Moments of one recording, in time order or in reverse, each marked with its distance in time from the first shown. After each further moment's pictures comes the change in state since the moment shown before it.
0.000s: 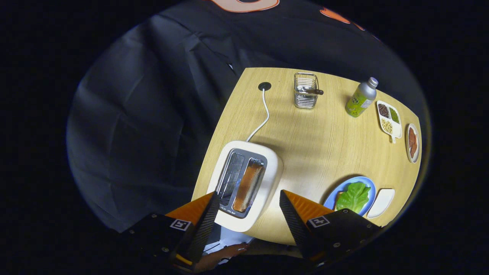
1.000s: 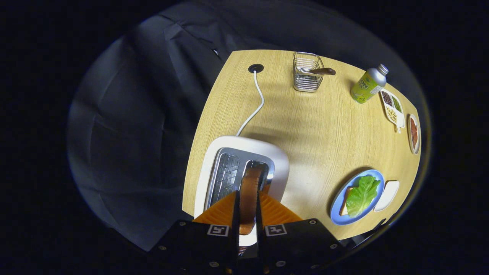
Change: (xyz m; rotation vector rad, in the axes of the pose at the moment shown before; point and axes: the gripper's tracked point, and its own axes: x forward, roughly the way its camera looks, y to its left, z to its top) arm 0.056 -0.004 -0.012 0.051 0.088 -0.071
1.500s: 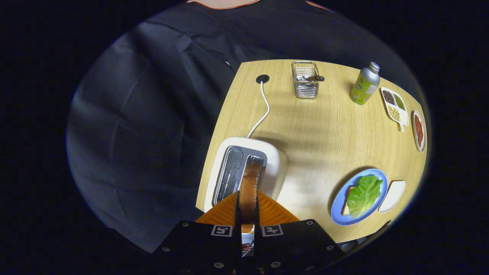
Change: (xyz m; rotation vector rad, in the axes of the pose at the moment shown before) arm -0.055 -0.011 -0.003 -0.001 -0.093 0.151
